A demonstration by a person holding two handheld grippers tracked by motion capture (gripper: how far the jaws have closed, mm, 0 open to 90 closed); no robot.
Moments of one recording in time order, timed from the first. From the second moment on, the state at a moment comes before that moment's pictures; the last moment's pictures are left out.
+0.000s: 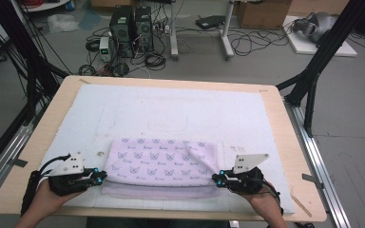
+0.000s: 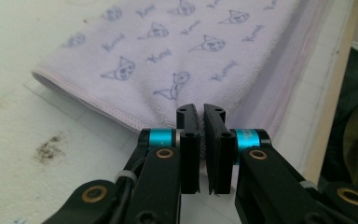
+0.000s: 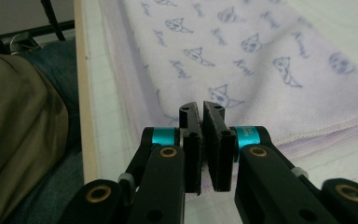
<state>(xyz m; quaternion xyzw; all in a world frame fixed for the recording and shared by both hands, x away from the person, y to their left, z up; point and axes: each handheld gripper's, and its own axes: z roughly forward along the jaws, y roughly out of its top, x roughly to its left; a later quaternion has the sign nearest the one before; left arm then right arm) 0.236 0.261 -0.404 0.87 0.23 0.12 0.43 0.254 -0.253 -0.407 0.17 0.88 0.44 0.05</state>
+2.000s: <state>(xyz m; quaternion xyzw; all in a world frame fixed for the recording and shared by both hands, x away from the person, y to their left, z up) 0.347 0.239 -0.434 0.85 0.33 0.11 0.39 0.358 -0.239 -0.433 0.25 0.89 0.38 0.04</state>
